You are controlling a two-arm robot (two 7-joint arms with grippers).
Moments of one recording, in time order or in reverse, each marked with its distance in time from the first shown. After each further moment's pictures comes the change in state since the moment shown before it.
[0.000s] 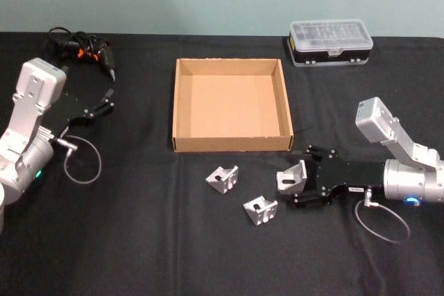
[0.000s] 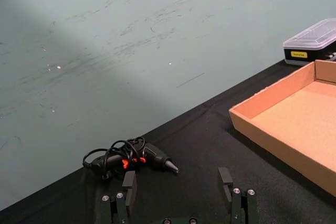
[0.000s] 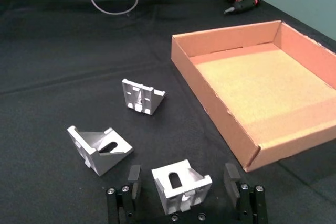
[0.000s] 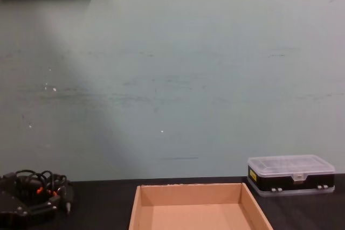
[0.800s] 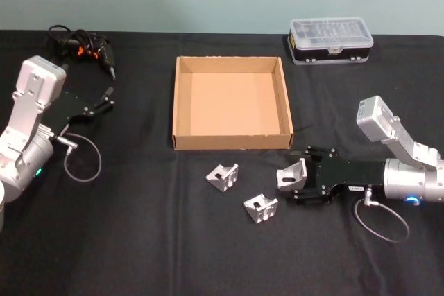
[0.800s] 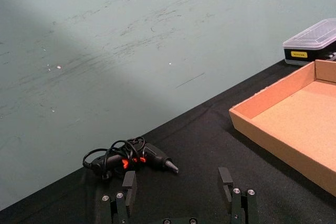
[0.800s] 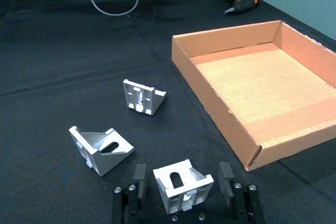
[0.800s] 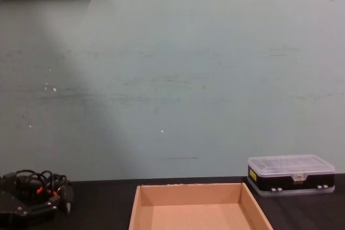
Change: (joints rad) left arm 0.000 0.000 0.000 0.000 0.000 0.000 0.000; right arm -0.003 0.005 -0.006 -0.004 0.012 -0.002 -0.006
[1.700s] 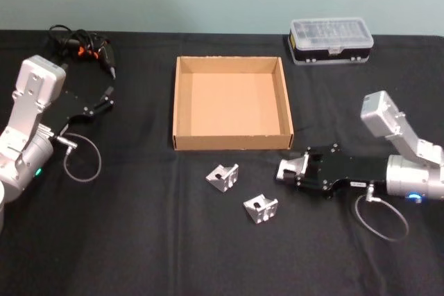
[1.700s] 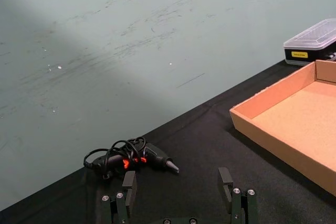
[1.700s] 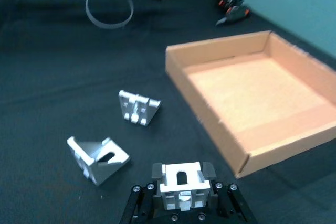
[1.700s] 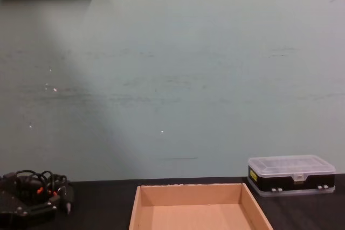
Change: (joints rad) left arm 0.000 0.000 0.000 0.000 0.000 0.000 0.000; right arm -0.011 0.009 0.016 -0.025 0.017 0.003 -0.013
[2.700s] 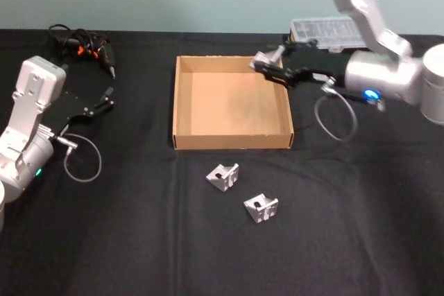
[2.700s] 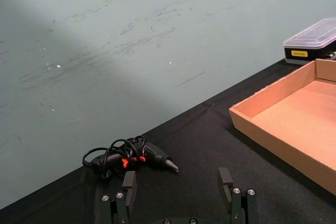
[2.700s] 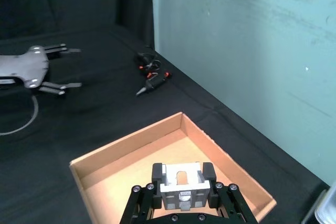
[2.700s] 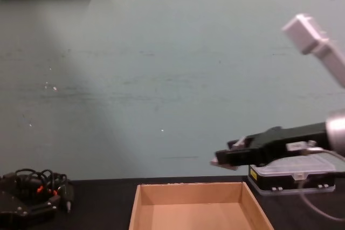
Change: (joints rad) left arm 0.000 0.000 0.000 0.000 0.000 0.000 0.000; right arm 0.256 -0.174 0.007 0.013 0.015 0.294 -0.230
